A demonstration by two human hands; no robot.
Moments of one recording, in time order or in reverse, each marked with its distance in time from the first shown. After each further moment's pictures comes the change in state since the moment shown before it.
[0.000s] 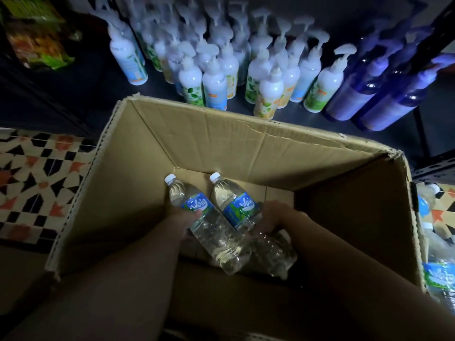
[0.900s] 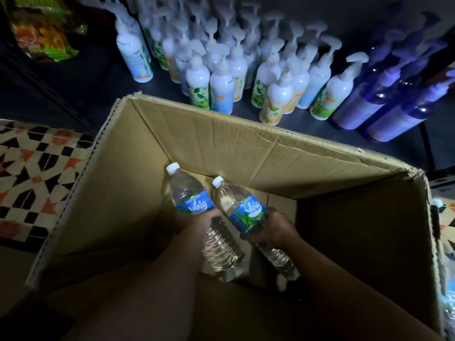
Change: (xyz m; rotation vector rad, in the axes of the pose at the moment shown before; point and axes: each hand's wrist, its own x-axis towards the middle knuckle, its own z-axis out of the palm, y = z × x) left_hand 0.022 -0.013 0.040 -0.361 0.091 -0.050; right_hand -0.015 -0.007 0.033 0.363 0.383 0.156
